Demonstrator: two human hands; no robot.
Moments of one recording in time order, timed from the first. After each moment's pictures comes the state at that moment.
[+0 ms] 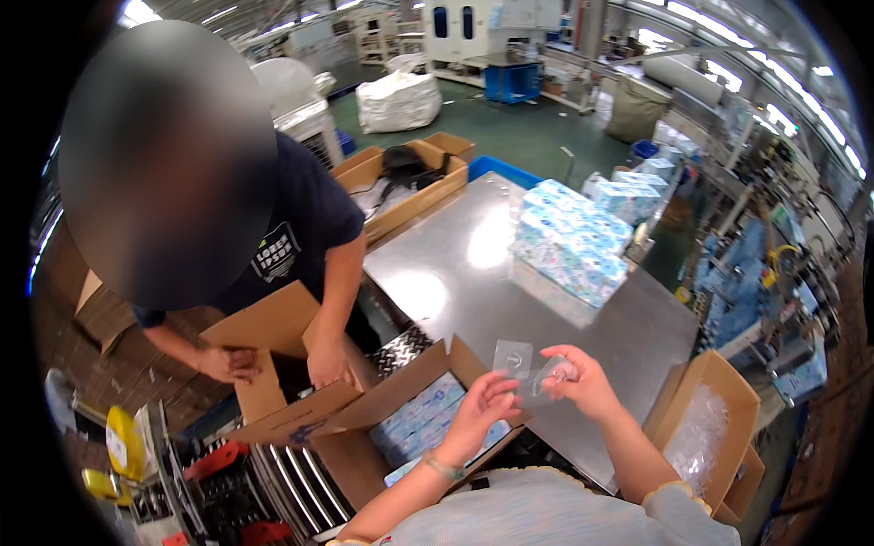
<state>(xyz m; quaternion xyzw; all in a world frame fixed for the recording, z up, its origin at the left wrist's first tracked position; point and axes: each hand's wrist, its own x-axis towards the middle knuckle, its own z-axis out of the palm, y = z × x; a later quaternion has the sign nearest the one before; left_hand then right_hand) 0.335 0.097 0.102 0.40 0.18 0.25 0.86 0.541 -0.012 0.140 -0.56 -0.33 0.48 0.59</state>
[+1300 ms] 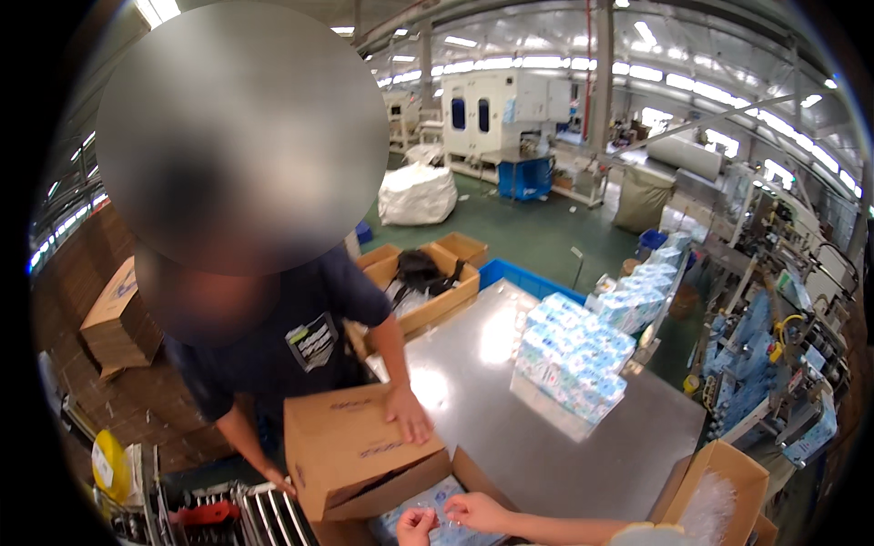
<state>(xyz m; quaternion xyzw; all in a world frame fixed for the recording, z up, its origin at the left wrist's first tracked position) 0.250 0.117 0.031 0.41 0.45 0.42 0.67 0.443 0.100 0.016 -0.57 -0.62 0.45 0.30</state>
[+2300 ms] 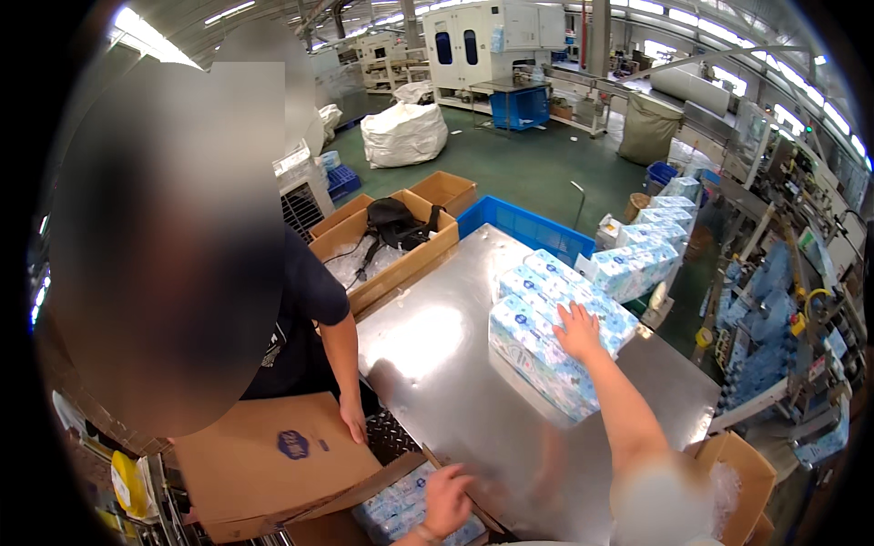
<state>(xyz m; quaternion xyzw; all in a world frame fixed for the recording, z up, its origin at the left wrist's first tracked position) 0.422 0.159 -0.017 0.87 0.29 0.30 0.27 0.884 0.239 -0.001 -0.84 -0.50 -0.02 0.20</state>
